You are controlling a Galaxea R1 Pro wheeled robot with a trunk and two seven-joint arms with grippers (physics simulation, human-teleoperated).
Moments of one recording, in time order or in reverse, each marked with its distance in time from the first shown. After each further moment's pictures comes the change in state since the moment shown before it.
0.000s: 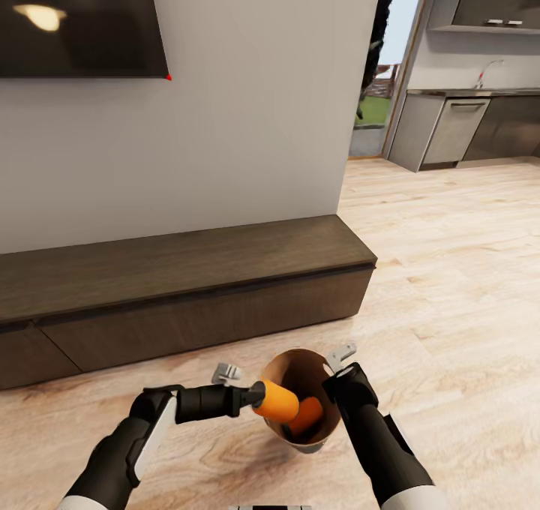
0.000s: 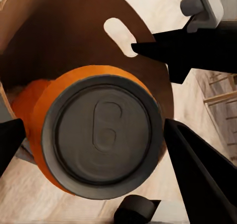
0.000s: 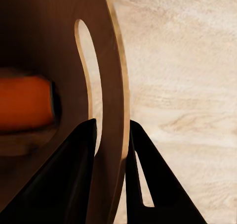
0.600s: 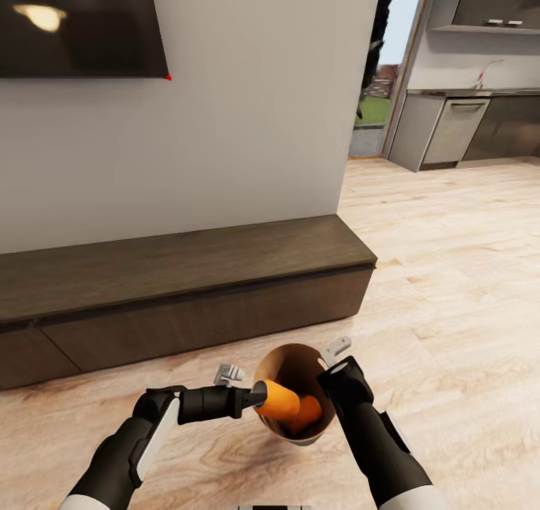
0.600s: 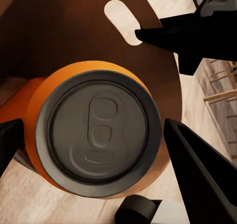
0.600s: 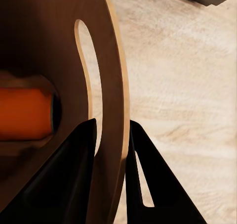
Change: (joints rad) left arm -0.003 -0.003 -0.018 0.012 0.007 -0.016 0.009; right arm 0.000 0.001 0.061 -0.059 -0.004 0.040 0.000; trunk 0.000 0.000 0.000
